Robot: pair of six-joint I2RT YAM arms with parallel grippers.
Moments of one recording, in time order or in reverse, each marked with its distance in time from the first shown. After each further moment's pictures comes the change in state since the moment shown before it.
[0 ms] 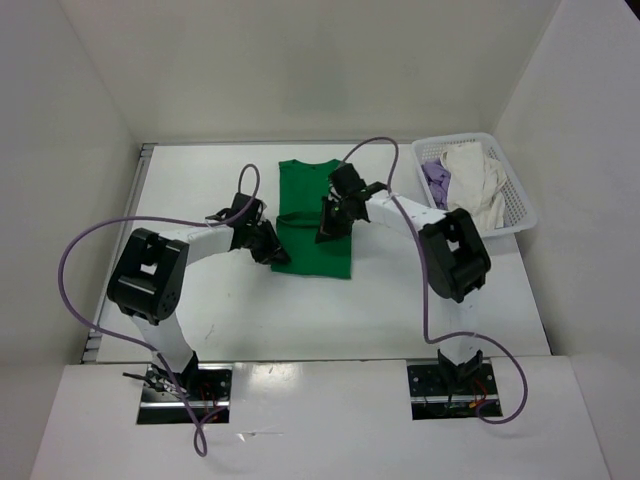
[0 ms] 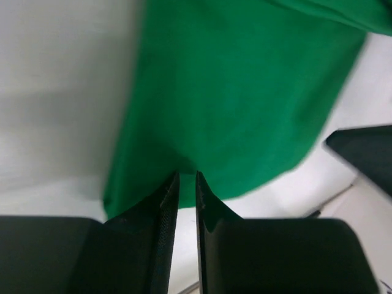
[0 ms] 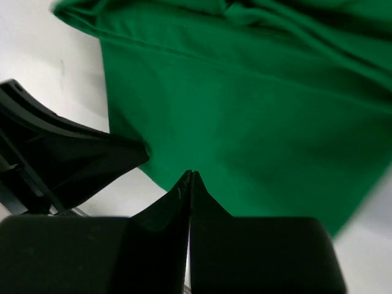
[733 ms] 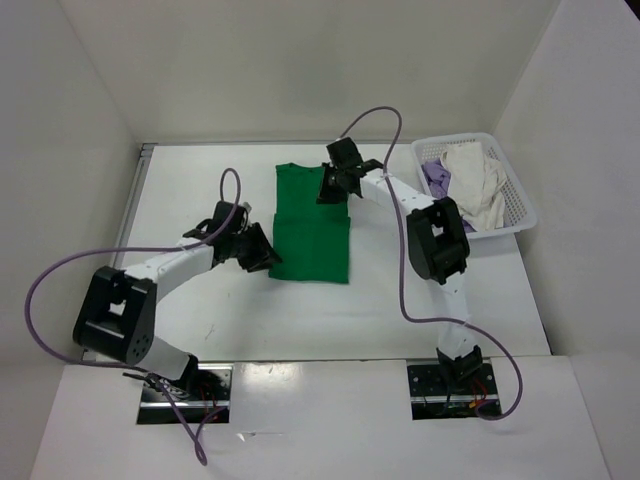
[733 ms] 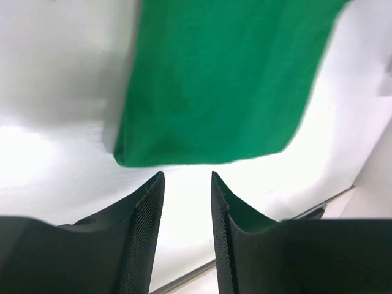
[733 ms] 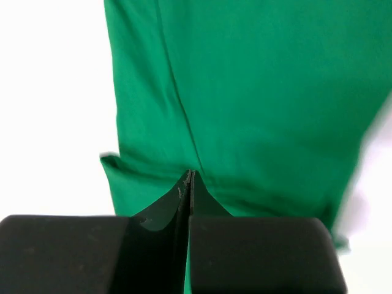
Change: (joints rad) left arm 0.017 -0.237 -0.174 -0.028 -0.060 0.003; right arm -0.018 0.308 0.443 0.001 0.195 0.000
